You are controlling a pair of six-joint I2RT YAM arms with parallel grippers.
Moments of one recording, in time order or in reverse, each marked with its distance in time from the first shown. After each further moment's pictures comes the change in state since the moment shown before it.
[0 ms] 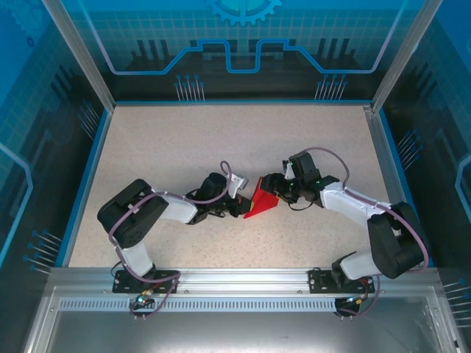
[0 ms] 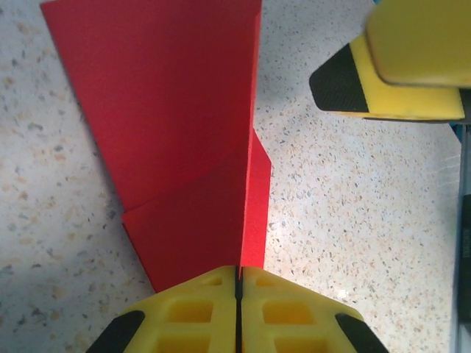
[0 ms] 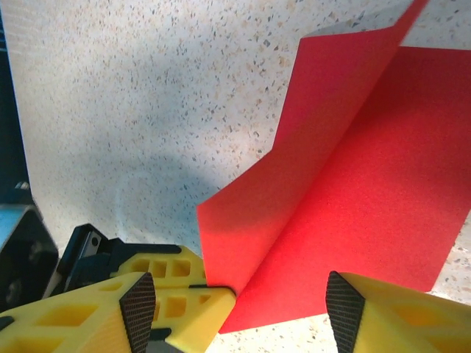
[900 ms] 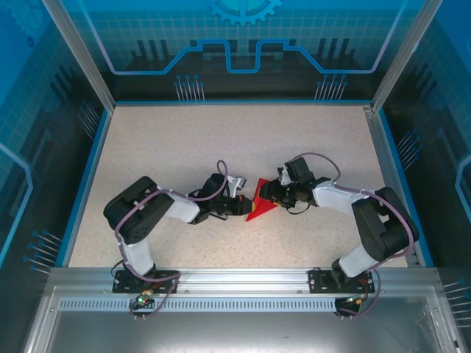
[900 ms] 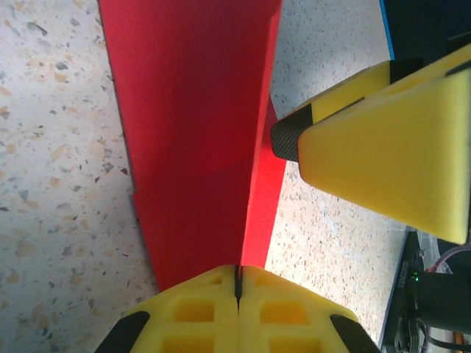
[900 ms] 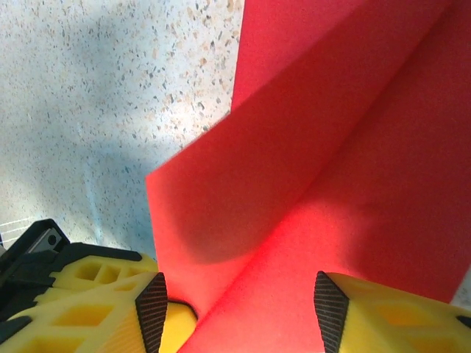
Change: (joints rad) left arm 0.000 0.050 0.011 0.022 0.046 -0.284; right arm -0.001 0.144 -0.014 0.058 -0.038 -0.060
